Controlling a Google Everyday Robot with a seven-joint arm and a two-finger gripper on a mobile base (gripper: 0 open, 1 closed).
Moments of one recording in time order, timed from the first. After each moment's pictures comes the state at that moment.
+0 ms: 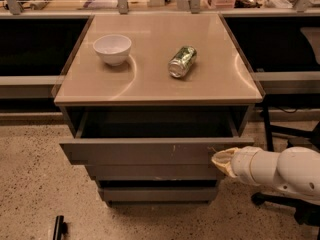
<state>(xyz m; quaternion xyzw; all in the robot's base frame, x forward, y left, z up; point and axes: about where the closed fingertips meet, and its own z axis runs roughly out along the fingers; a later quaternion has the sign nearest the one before) 0.492 -0.188 0.643 -0.41 0.82 0.08 0.39</state>
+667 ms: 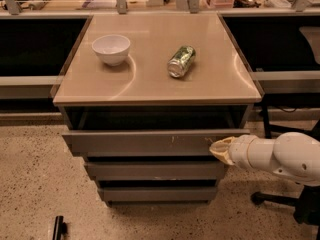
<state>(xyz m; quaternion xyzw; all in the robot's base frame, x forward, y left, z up) 0.529 -0.193 0.642 -0.43 0.80 0.08 0.40</state>
